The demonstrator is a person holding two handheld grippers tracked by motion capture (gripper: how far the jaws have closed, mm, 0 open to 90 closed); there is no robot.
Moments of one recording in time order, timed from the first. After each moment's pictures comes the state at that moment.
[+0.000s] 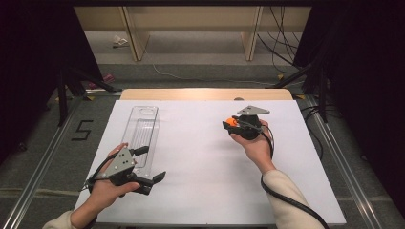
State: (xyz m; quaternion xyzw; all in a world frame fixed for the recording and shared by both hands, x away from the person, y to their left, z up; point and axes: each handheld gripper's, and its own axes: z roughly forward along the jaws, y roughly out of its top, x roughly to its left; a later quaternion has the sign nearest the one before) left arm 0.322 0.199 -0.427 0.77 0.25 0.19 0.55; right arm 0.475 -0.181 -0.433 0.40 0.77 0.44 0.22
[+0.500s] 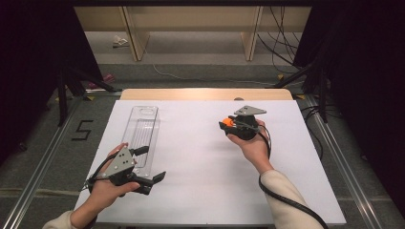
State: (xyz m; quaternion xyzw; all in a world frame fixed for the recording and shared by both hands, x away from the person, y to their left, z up) left arm 0.322 0.199 -0.427 0.77 0.25 0.19 0.55; right arm 0.473 -0.171 -0.431 0.38 0.78 0.45 0.21
